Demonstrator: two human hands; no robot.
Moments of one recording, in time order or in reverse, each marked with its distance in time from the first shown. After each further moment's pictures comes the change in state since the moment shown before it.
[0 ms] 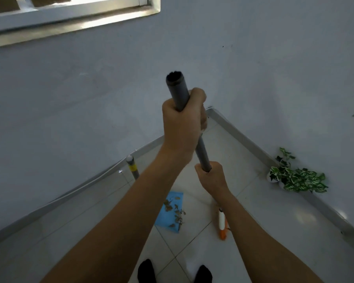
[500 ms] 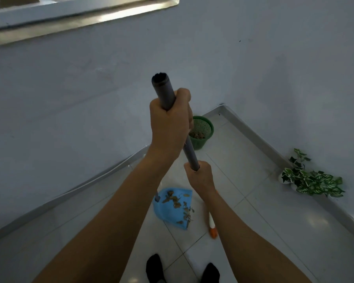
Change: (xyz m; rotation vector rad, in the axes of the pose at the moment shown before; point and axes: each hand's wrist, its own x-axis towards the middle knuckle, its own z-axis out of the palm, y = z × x) left_hand 0.019 0.013 -0.060 0.130 0.120 0.020; right_hand 0.002 -0.022 0.076 0.048 -0.035 0.030
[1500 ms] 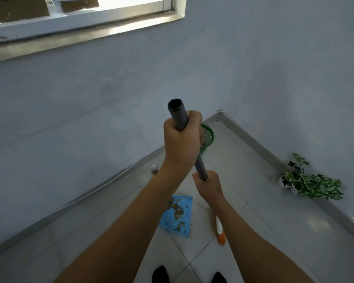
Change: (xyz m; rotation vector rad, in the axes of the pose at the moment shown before) left_hand 0.013 -0.003 -0.035 -0.049 -0.039 -0.074; right_hand 0.007 -0.004 0.023 -0.082 0.015 0.045
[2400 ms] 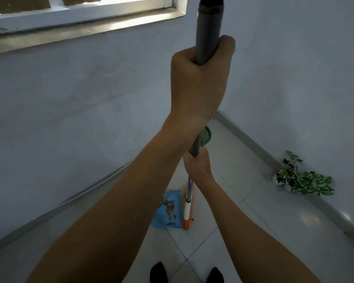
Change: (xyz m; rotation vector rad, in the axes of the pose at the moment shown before) left_hand 0.005 0.080 0.027 0.098 -0.095 0.181; right_hand -0.012 -0.082 0.015 0.242 0.021 -0.108
